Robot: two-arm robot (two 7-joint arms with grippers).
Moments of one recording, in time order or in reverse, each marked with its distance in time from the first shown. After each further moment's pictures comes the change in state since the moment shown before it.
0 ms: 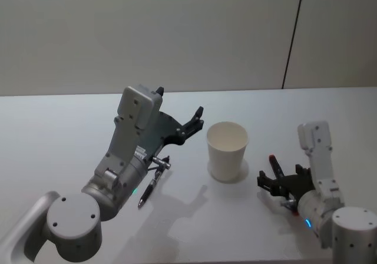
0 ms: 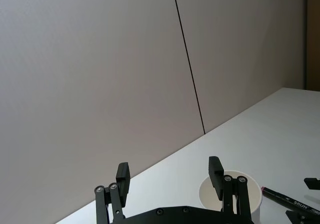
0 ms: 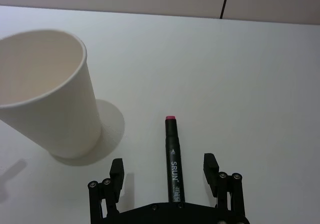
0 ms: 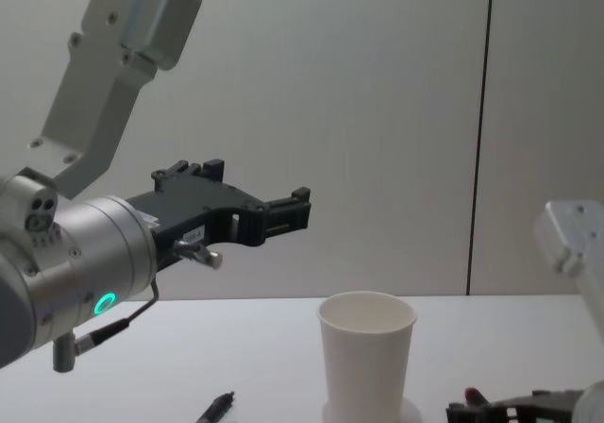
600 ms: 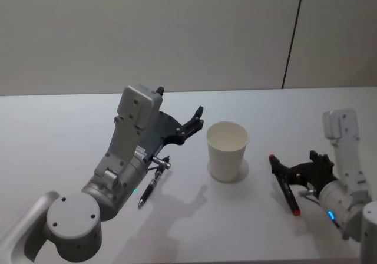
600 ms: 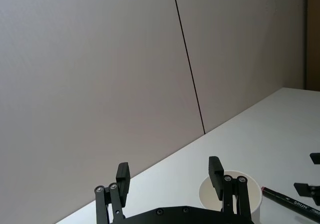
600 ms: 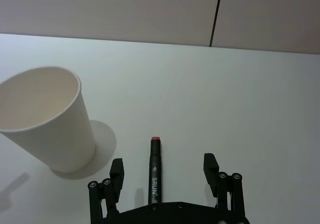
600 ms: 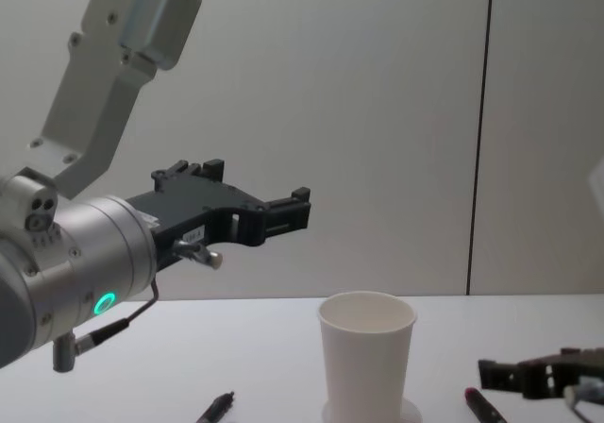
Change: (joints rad) left arm 0.000 0.000 0.000 0.000 0.000 0.000 0.000; right arm -0.033 0.075 0.045 -0.104 0.034 -0.018 0.071
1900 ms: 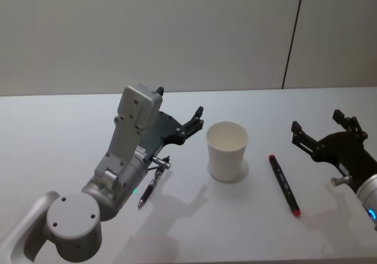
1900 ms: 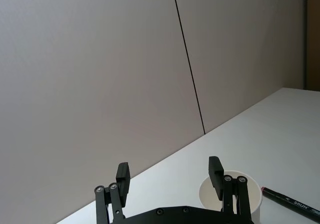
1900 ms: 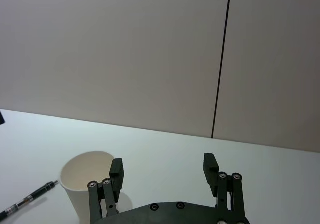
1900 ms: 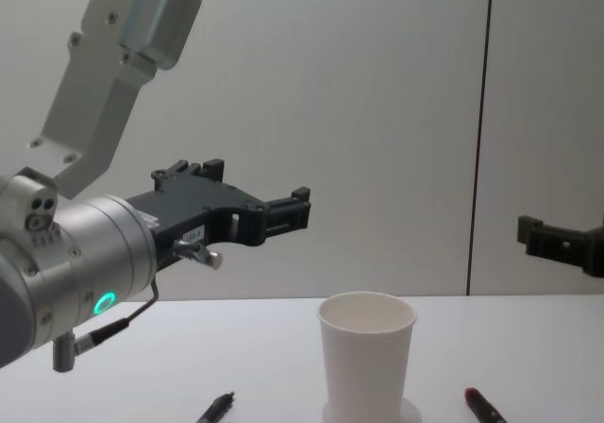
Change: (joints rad) left arm 0.000 0.000 0.000 0.000 0.000 0.000 0.000; right arm -0.161 0.138 0.058 -0.254 0.061 -0.315 0.092
